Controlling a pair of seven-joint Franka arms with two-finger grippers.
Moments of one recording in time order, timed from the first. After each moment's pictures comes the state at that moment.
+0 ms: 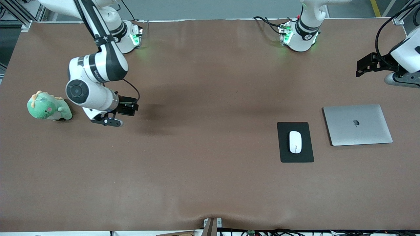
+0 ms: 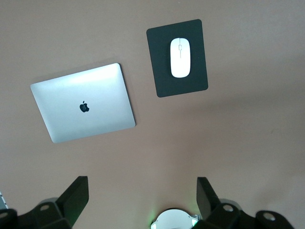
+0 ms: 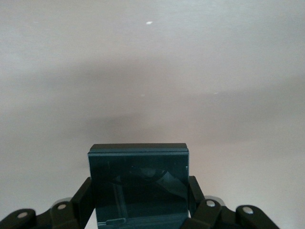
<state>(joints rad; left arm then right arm) -0.01 0.00 -0.07 -1.52 0.03 1.41 0.11 0.33 0.18 -0.13 -2.13 0.10 2.04 0.32</state>
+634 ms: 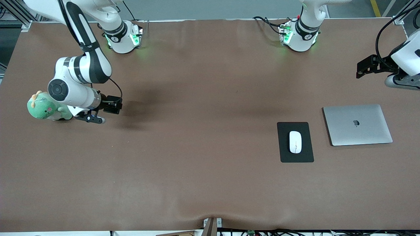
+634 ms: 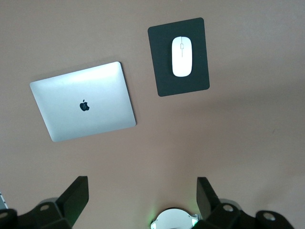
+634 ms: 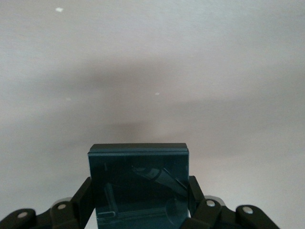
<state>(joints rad) 0.00 0.01 -0.07 -1.52 0.03 1.41 0.11 0.17 0.14 -0.13 -2.32 0.08 2.21 0.18</state>
